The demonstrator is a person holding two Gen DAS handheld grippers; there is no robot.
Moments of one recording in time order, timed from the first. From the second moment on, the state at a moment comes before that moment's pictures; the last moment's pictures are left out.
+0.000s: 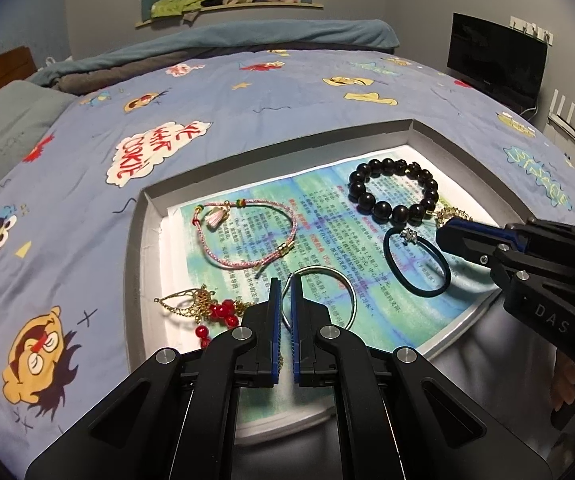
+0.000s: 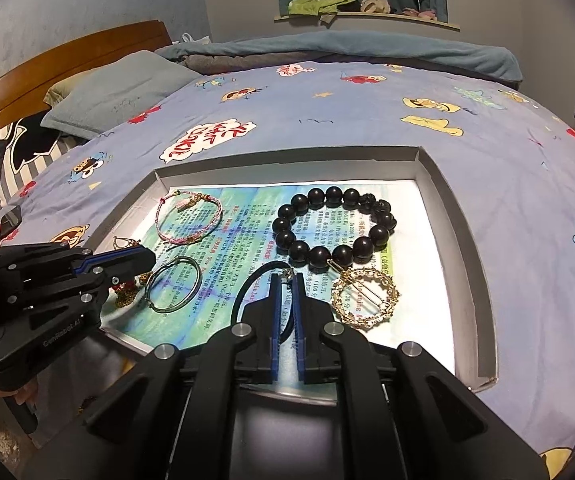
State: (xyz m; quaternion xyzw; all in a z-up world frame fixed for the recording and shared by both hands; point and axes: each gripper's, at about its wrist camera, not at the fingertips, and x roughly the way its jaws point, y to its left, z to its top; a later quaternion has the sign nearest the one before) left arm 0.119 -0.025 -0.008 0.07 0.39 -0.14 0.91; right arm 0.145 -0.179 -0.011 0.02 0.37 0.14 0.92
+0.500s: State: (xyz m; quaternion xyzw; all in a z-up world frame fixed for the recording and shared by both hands) left arm 0.093 -0.014 0.011 0.08 0.35 -0.12 0.92; right arm 0.117 -0.199 0.008 0.01 0.34 0.12 0.93
